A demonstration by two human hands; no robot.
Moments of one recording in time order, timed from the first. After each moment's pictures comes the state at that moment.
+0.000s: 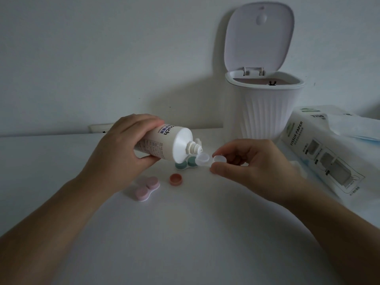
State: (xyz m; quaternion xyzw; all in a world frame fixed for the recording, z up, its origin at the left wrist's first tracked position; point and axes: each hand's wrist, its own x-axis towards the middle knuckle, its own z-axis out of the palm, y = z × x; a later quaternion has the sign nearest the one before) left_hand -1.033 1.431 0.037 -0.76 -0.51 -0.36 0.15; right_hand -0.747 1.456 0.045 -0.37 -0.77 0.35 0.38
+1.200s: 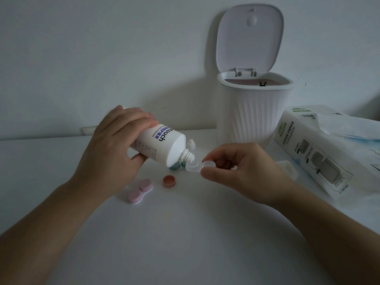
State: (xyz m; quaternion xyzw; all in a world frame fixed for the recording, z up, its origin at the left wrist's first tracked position) left_hand -1.029 1.435 0.041 -0.77 -0.47 -0.35 0.24; right_hand -0.749 1.455 0.042 -0.37 -0.78 0.35 0.36
